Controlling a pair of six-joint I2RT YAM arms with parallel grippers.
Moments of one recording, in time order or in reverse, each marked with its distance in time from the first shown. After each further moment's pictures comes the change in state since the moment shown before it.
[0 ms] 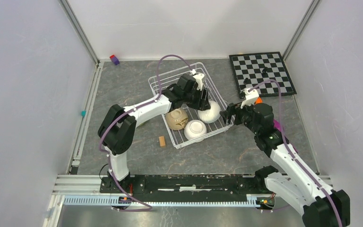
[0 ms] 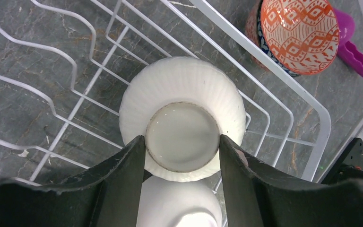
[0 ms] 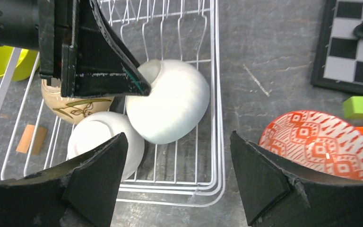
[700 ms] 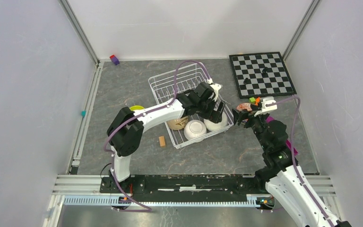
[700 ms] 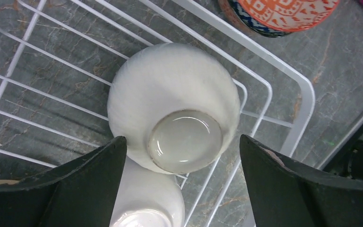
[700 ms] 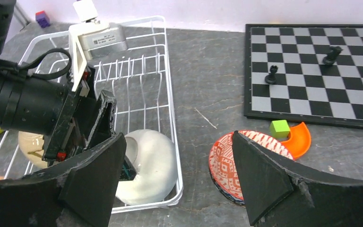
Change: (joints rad) left arm -0.156 0.049 0.119 -0.180 -0.103 0.028; right arm 0.000 -0.289 -0.114 0.062 0.179 -0.047
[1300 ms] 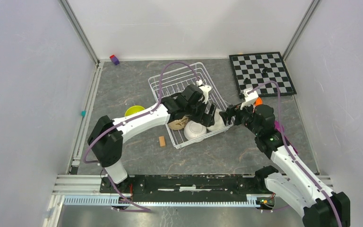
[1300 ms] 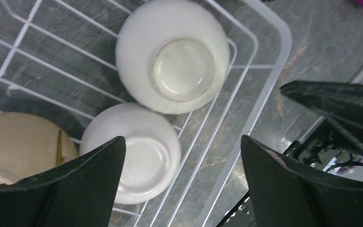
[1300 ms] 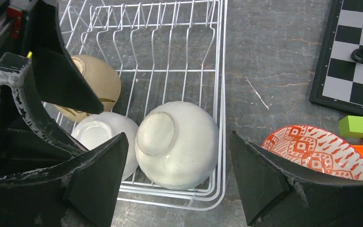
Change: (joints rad) left arm 0.005 -0.229 -0.173 -0.052 -0.025 -0.036; right arm -0.002 0.294 0.105 -0.018 -0.229 0.000
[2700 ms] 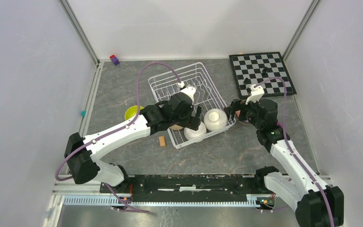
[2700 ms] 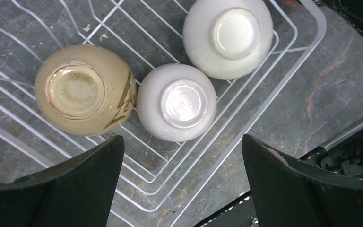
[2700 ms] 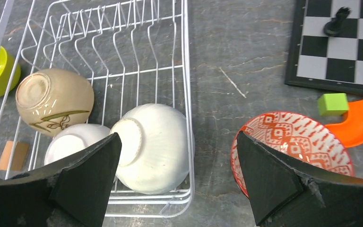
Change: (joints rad) left arm -0.079 -0.285 -0.111 -0.146 -0.323 -0.091; right arm -0.130 0.063 0.026 -0.015 -0.008 0.044
